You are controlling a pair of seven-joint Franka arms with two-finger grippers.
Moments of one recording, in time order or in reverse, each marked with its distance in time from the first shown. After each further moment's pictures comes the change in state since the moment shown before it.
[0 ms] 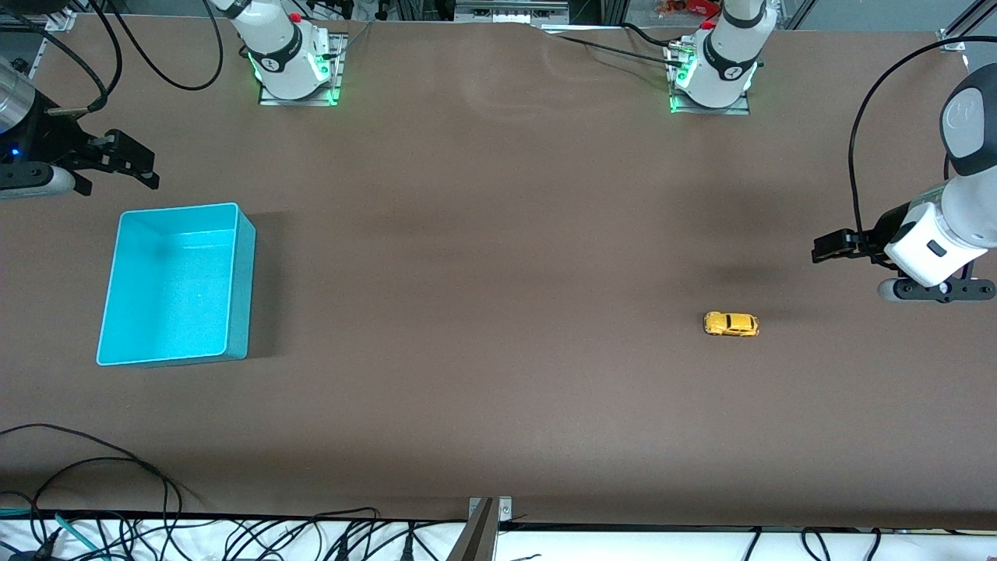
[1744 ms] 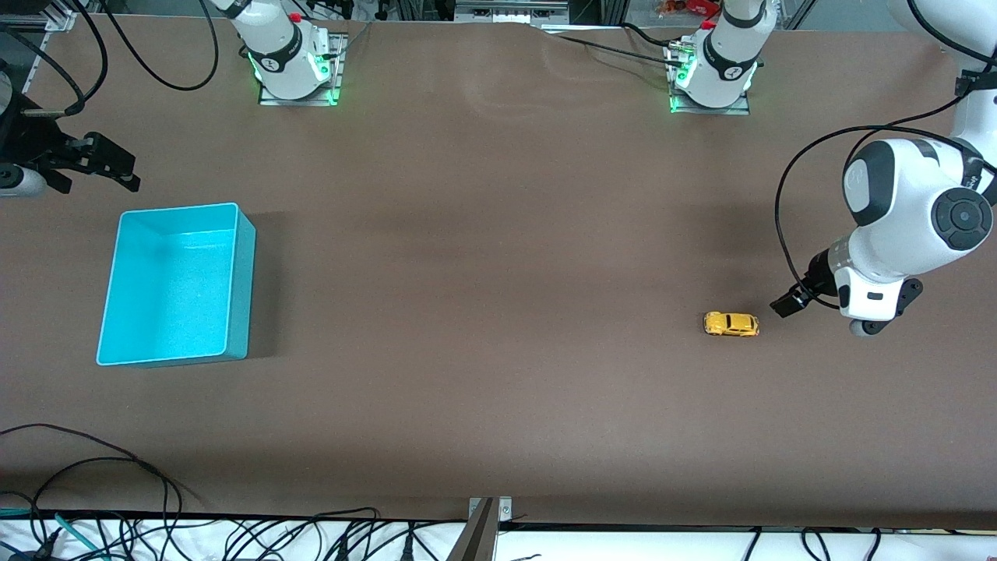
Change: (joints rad) left arm -0.017 0.081 -0.003 -0.267 -0.002 0.435 -0.670; right arm -0.005 0.002 -0.026 0.012 -0.023 0.000 0.027
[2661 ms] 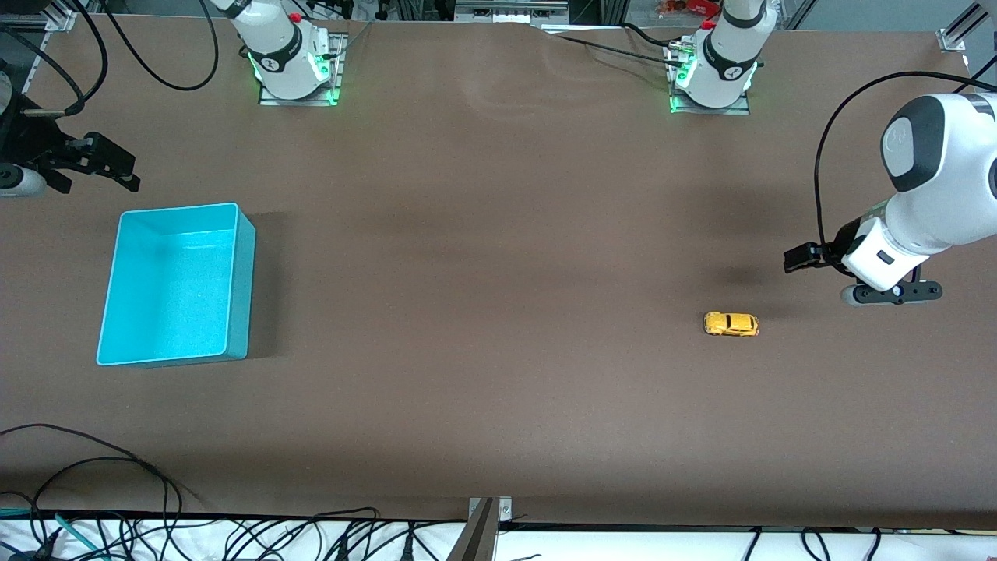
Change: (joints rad) left arm 0.012 -0.111 0.004 0.024 0.000 -0.183 0.610; right arm 0.000 0.000 0.000 0.000 0.000 0.000 0.001
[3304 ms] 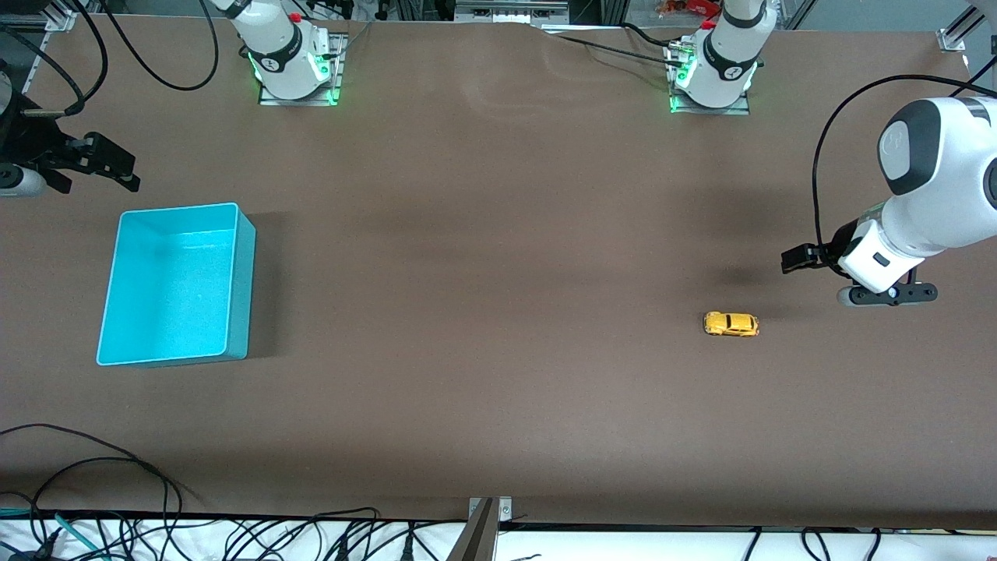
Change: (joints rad) left arm -0.001 0.008 -0.001 -0.001 0.000 0.000 0.002; right arm 0.000 0.000 0.000 0.000 0.000 0.000 0.000
